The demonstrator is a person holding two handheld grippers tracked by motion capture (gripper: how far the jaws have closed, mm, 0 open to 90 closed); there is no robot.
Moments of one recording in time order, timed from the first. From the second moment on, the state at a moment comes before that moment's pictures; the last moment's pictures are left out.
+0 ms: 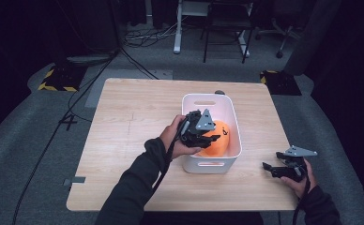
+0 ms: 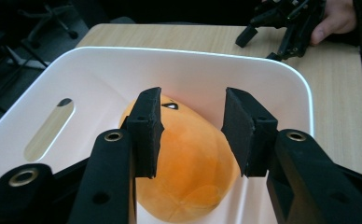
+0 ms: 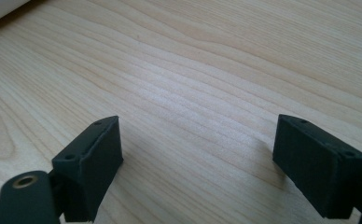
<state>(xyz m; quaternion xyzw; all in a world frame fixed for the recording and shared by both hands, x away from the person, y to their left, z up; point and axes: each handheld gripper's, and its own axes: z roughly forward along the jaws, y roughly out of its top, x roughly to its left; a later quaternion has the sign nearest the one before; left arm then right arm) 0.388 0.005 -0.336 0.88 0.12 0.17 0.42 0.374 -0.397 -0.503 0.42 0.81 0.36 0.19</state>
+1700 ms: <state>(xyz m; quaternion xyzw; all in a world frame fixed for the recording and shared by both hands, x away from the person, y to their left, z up) 0.385 0.080 -0.323 0.82 0.25 0.24 0.46 0.374 -0.398 -0.503 0.42 0.81 0.36 0.20</state>
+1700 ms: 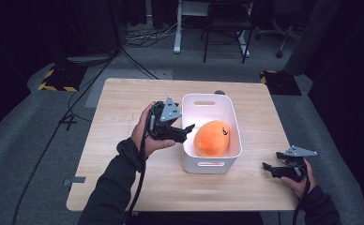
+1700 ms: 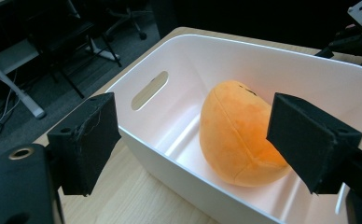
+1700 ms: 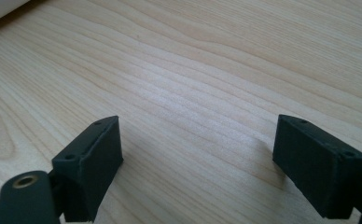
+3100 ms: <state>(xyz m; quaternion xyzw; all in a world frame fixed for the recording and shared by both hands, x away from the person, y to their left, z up) 0.382 0.128 -0.369 0.84 0.30 0.28 0.36 0.374 -0.397 -0.503 0.42 0.81 0.36 0.20</state>
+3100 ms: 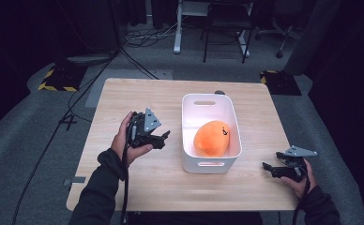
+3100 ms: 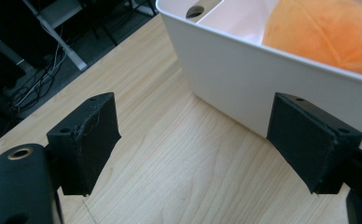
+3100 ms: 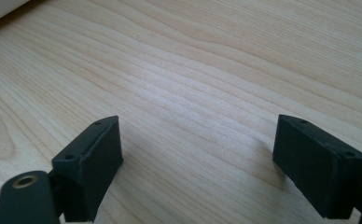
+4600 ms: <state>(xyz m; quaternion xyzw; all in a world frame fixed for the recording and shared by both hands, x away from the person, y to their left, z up) 0.360 0.182 -0.462 0.87 0.36 0.24 0.25 0.374 -0.398 -0.503 0.42 0.81 0.36 0.19</state>
